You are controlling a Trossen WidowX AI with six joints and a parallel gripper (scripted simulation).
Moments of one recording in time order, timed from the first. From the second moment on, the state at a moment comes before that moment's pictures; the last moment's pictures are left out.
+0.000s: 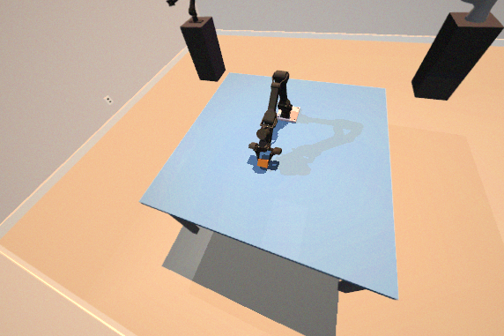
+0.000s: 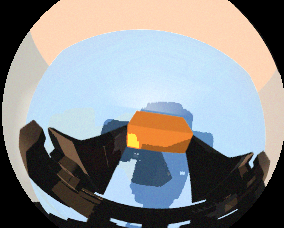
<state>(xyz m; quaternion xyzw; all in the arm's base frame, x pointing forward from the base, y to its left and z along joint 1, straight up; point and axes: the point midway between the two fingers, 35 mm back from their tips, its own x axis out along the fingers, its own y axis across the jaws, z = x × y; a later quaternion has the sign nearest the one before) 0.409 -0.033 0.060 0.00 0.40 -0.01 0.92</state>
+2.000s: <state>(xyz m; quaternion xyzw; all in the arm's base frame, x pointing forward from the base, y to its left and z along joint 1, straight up) 0.394 -0.032 0.033 -0.01 0.16 -0.01 0.99</state>
